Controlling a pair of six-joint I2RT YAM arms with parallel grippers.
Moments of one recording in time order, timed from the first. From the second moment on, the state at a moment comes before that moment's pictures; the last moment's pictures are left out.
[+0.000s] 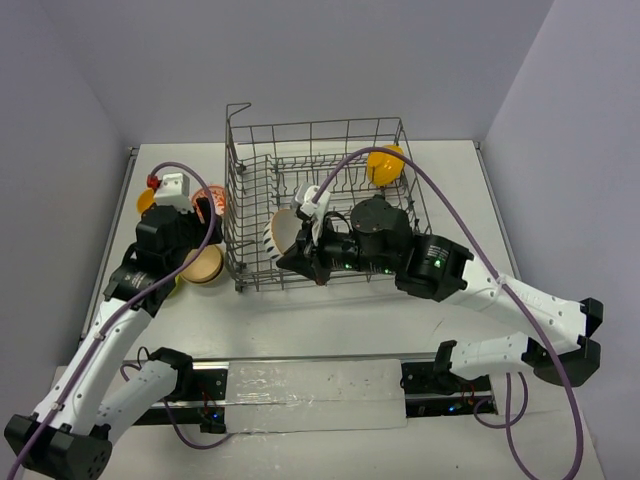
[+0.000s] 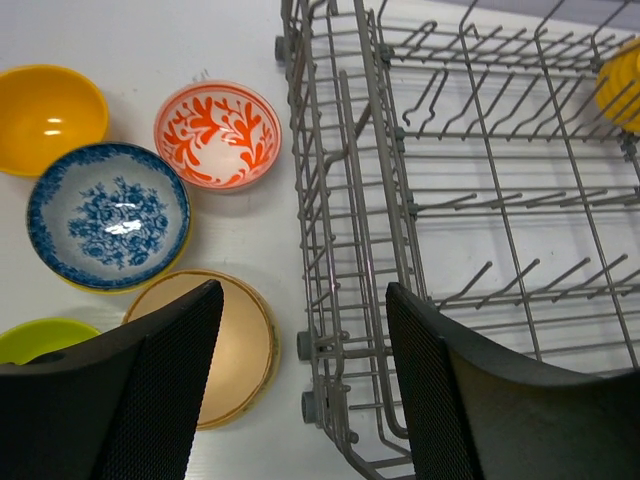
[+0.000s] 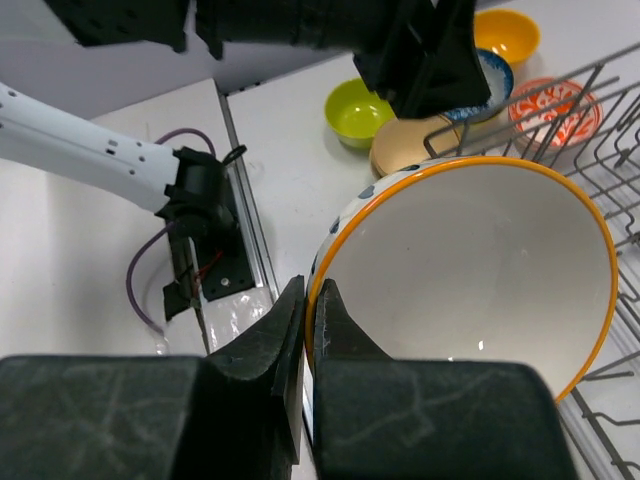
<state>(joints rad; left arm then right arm) -0.32 0.84 0.84 -0.38 -0.19 -0.29 1.14 1.19 1.40 -0.46 -0.13 0.09</state>
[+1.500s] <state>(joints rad) -0.41 0.94 0.90 -0.40 -0.11 -0.23 0.38 1.42 1.32 -0.06 -0.64 0.39</state>
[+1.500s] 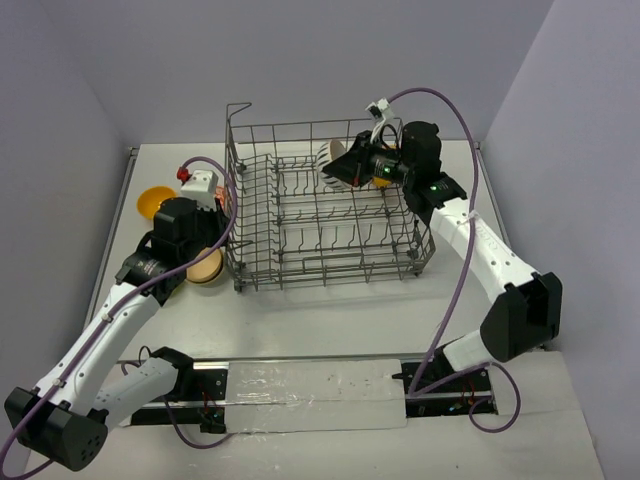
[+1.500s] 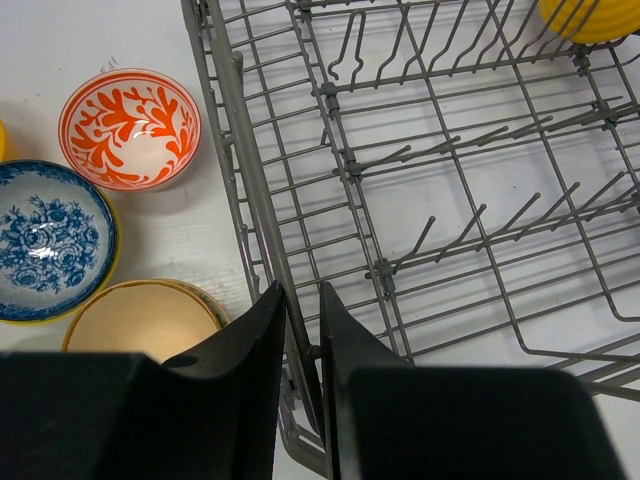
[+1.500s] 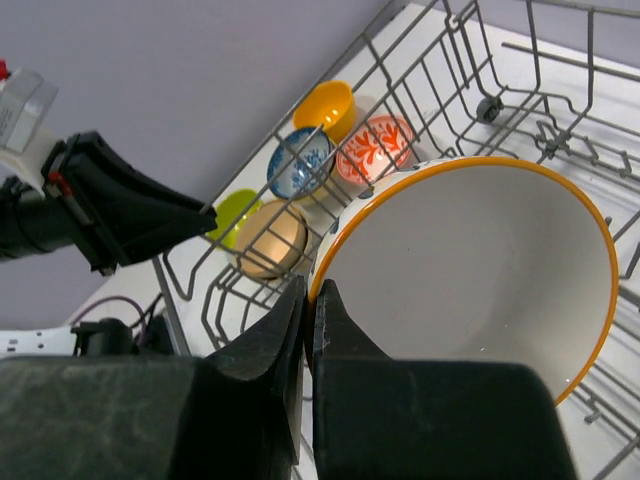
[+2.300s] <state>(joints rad) -0.41 0.97 0.93 -0.39 -0.12 -0.17 0.13 1.79 1.40 0.31 -0.90 0.65</state>
